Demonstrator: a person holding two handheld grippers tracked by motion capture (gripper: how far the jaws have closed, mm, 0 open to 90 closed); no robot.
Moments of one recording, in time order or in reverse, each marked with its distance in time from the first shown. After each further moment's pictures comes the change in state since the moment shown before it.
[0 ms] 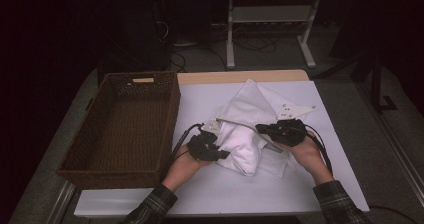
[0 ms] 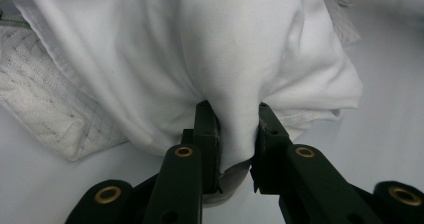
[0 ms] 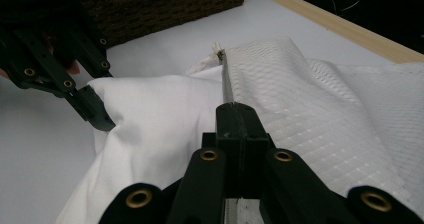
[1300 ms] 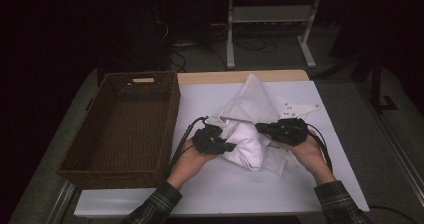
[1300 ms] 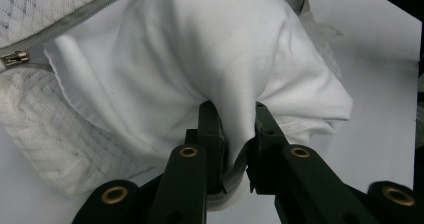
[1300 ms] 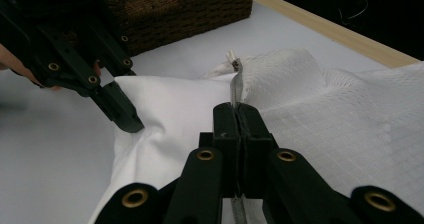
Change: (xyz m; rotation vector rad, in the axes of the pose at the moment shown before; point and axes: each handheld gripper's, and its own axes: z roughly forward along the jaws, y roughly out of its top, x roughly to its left) left arm -0.007 0.025 -0.004 -0.075 0.000 0.001; right arm 0.002 0.005 -0.007 -0.033 0.031 0.005
